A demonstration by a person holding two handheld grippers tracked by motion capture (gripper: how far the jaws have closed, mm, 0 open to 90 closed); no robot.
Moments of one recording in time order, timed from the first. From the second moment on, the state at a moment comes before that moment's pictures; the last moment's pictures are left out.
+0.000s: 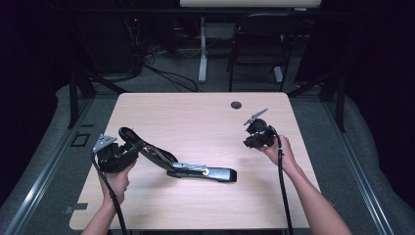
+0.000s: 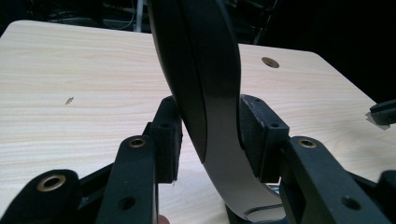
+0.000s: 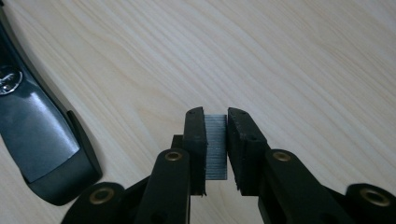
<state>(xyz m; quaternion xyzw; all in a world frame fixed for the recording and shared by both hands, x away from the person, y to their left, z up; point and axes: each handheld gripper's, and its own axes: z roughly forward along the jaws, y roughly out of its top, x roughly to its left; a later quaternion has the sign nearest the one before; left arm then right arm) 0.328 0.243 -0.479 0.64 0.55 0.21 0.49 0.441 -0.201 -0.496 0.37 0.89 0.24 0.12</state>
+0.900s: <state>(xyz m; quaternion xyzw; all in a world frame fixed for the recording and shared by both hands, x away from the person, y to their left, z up) 0.328 0.244 -0.480 0.64 0.54 0.21 0.50 0.423 -0.144 -0.491 0.26 0.92 0.29 0.06</state>
